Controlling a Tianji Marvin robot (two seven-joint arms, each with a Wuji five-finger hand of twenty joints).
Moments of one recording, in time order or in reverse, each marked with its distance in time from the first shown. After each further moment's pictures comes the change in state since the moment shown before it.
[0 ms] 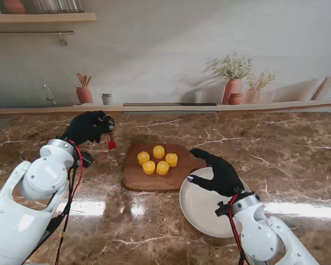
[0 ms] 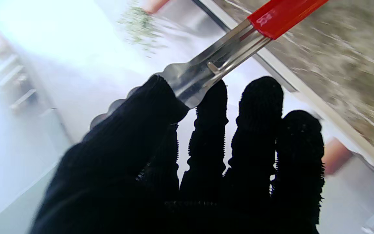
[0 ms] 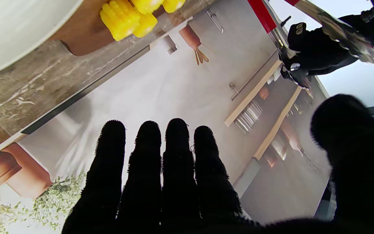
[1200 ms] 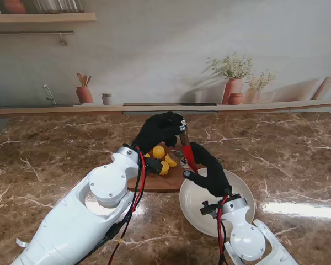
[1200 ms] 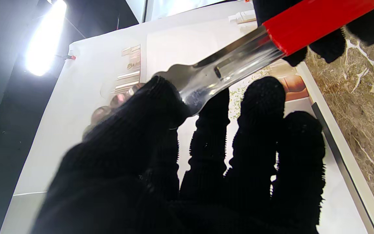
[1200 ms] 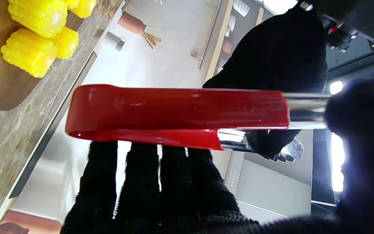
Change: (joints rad) left arm -0.156 -0.148 0.421 0.087 -0.449 -0.174 0.205; right arm 0.056 -0.055 -0.101 0.094 0.368 -0.162 -0.030; left_hand 0.004 0.001 0.000 0.000 0.001 0.007 -0.002 0.026 0.000 0.017 0.002 0.000 0.000 0.013 -0.001 -0.006 -0.011 0.015 0.001 0.000; right_hand 0.042 -0.098 -0.069 -0.054 -0.074 0.088 0.056 0.186 -0.112 0.042 0.155 0.146 0.021 0.039 0.083 0.120 -0.055 0.080 0.005 0.103
